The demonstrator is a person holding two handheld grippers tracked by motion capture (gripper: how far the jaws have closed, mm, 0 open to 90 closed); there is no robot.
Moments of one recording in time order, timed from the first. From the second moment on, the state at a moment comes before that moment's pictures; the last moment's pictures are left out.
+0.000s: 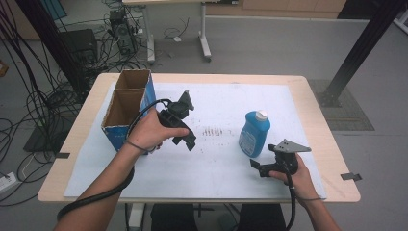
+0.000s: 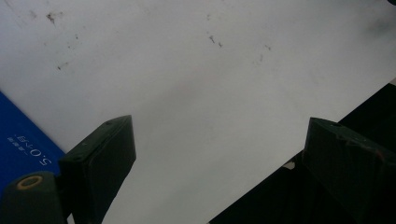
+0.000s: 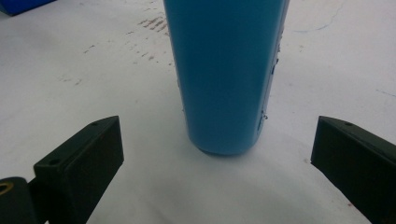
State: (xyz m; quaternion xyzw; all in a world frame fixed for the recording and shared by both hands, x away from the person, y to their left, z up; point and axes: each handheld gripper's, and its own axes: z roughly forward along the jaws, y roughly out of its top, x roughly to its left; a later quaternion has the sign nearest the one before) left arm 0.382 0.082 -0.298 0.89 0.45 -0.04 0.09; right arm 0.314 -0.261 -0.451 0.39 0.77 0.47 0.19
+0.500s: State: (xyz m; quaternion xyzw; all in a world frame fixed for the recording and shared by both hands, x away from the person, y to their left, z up) left arm 0.383 0.081 -0.299 0.89 0.45 -0.04 0.09; right arm 0.322 -0.256 -0.452 0.39 0.76 0.48 0.20
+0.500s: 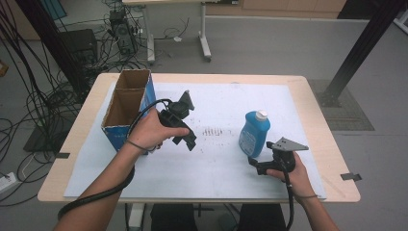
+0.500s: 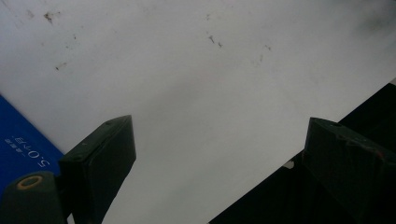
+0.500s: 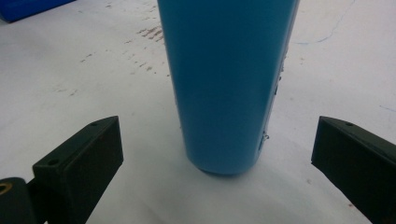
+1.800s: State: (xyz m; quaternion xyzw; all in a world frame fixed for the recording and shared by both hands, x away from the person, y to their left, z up) left arm 0.384 0.081 -0.299 0.89 0.45 -0.04 0.09; right arm 0.348 -0.238 -0.462 0.39 0.75 0.50 0.21
